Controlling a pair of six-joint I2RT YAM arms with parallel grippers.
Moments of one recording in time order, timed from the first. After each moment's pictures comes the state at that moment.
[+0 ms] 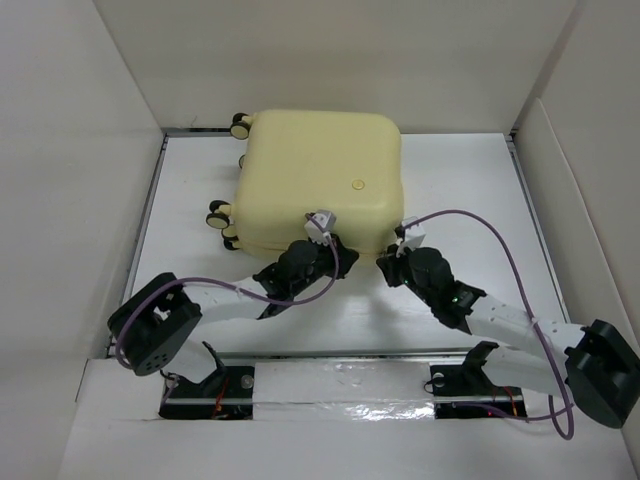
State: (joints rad) left arm -0.89 1.43 0.56 0.62 -0.10 -0.60; right arm 0.76 1.05 0.43 0.25 0.21 0.29
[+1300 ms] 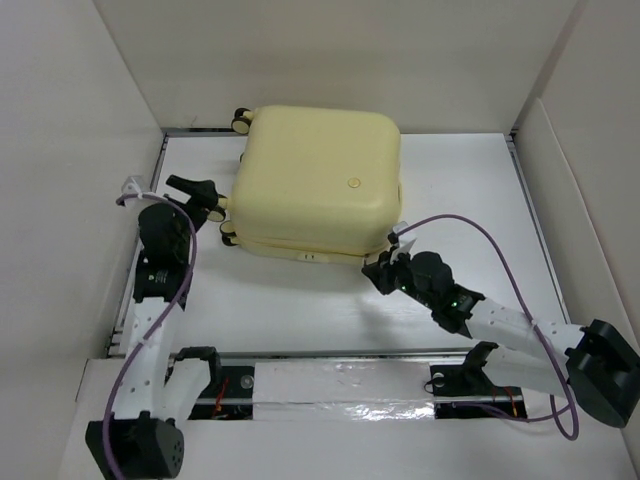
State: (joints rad) left arm -0.02 0.81 0.72 -0.10 -0.15 -0.83; right arm 0.80 1.05 0.40 0.35 0.02 0.29
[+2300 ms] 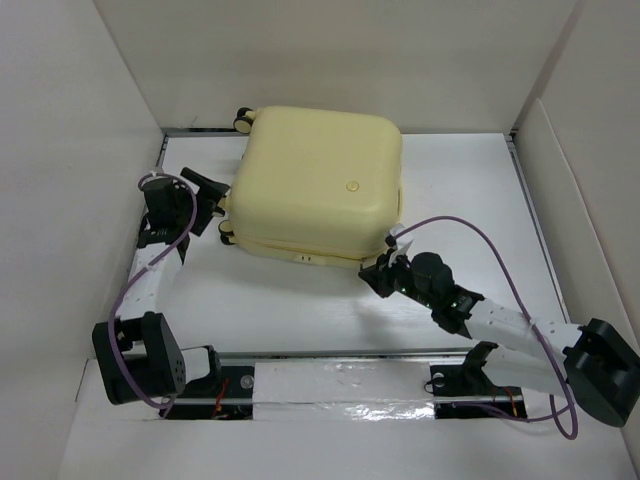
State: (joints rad) left arm 0.15 1.24 0.84 -0.12 0.24 -0.91; right arm 0.79 1.06 0.38 0.38 -0.07 0.29
